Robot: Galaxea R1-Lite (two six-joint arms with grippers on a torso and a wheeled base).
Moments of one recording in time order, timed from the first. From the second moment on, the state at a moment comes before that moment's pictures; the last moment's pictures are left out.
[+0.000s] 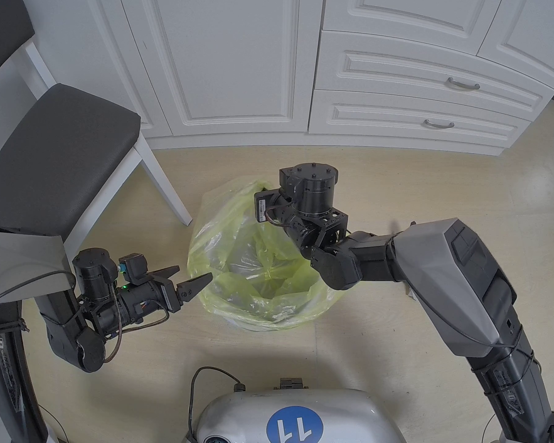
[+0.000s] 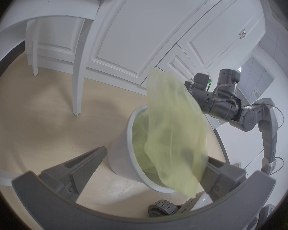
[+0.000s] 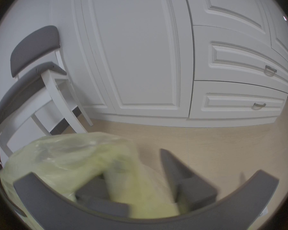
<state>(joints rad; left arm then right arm) -0.18 2.20 -0.48 -1.53 -0.49 -0.26 0.67 2.60 -2.00 -0.63 -0.32 -0.02</state>
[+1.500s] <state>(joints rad) -0.30 2.18 -0.63 -1.53 -0.07 -0.28 0.62 2.09 -0.88 -0.87 -0.37 0.06</state>
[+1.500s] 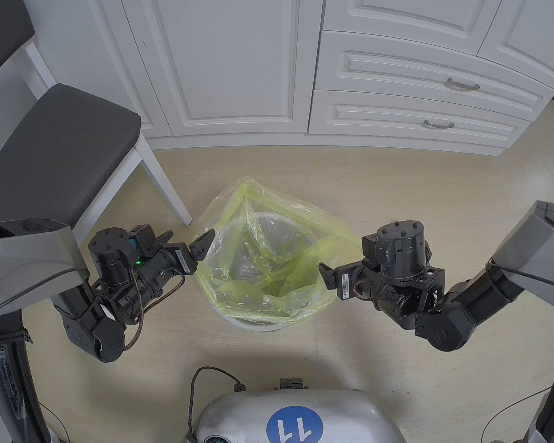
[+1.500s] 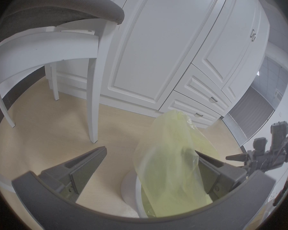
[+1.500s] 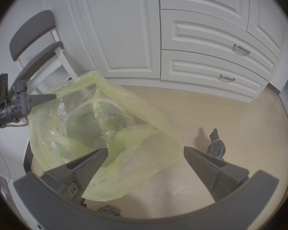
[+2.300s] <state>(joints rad) -0.33 2.10 -0.54 -1.39 -0.12 -0.24 0.56 2.28 -1.04 -1.06 -0.37 0.17</state>
